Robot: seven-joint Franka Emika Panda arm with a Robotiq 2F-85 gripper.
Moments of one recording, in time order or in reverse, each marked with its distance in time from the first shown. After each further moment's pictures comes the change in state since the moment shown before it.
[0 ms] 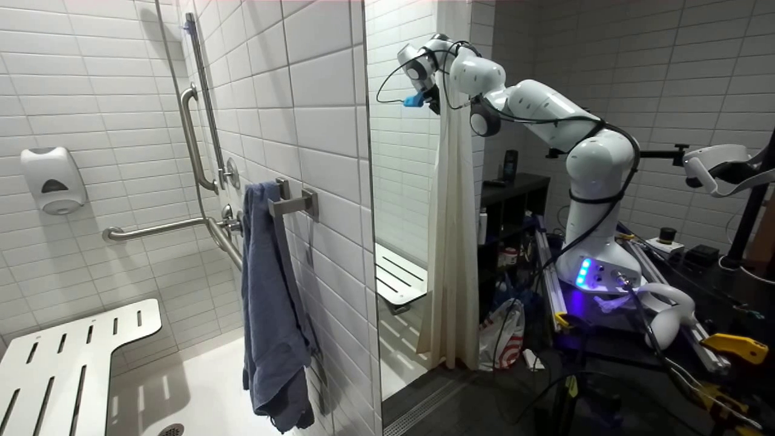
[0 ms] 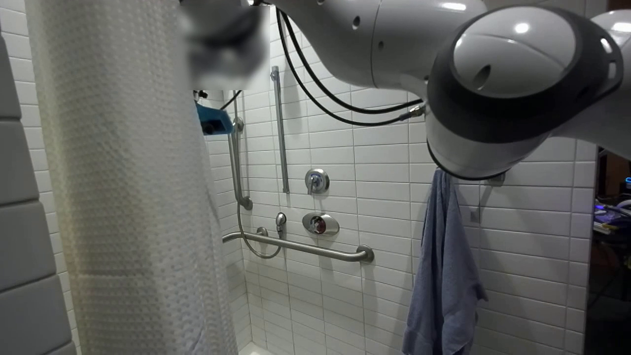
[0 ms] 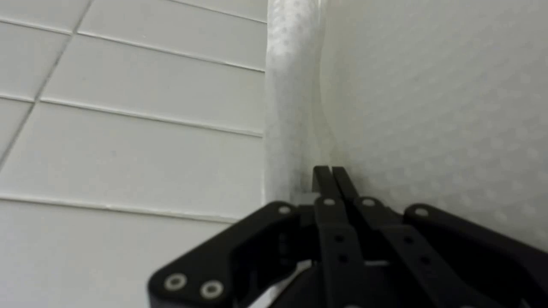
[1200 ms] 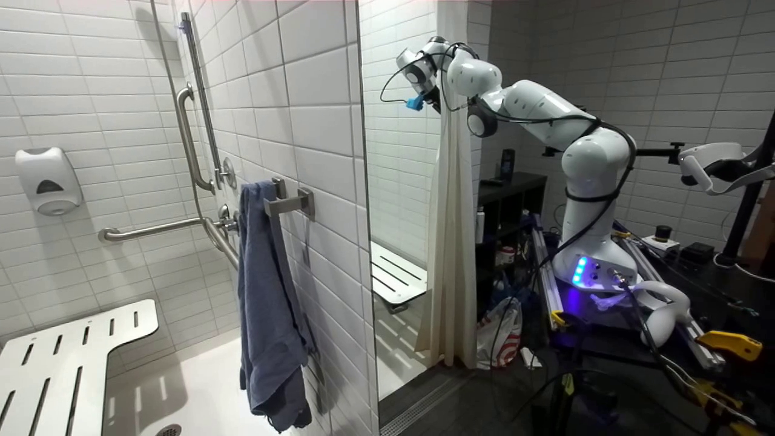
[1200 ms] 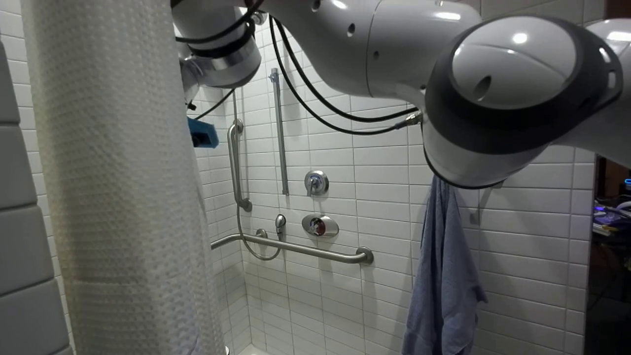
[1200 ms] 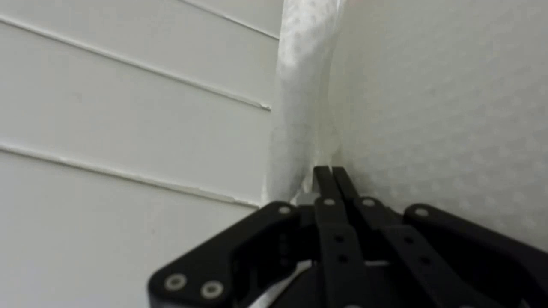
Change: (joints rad) arm 0.024 0.022 0.005 -0.005 0.051 -0.005 -0.143
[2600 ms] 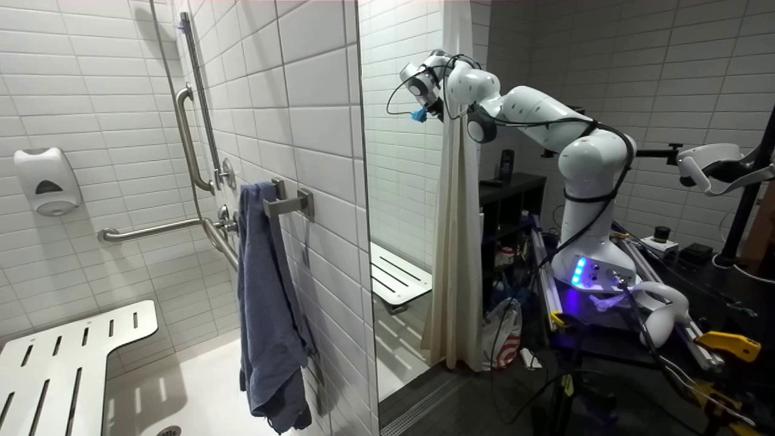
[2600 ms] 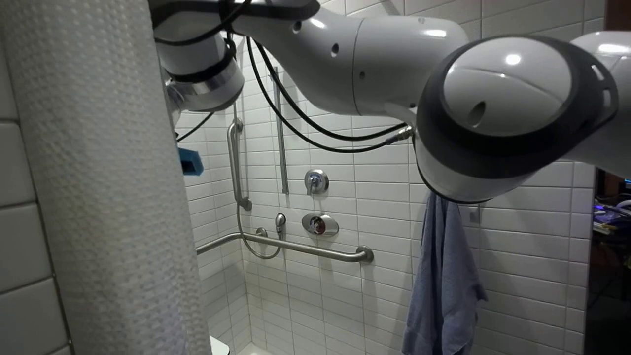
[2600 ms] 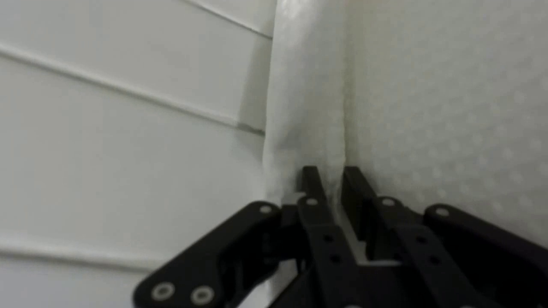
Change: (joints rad) arm 0.041 0.052 -0.018 -0.016 0.017 -0.012 -0.040
